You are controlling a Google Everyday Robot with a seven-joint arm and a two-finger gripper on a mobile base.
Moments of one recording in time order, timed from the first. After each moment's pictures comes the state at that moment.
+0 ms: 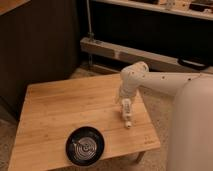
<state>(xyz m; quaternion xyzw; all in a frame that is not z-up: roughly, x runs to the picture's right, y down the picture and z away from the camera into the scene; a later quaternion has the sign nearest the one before) 0.110 0.069 0.854 -0.23 0.17 0.69 0.66</state>
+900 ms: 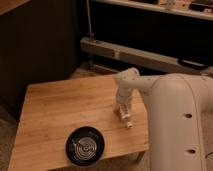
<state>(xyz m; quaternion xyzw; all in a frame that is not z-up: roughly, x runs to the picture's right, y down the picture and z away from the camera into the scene) 0.106 0.115 0.909 -0.26 0.24 0.66 0.66</state>
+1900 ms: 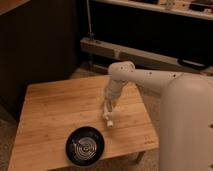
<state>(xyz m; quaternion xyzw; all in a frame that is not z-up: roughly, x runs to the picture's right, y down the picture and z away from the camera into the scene) -0.014 0.091 0.813 -0.37 0.14 0.64 0.66</state>
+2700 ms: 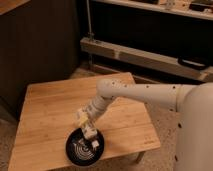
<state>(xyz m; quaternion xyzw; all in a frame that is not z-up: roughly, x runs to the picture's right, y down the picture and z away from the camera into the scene) -0.099 0.178 0.755 -0.49 -0.01 0.50 0.72</state>
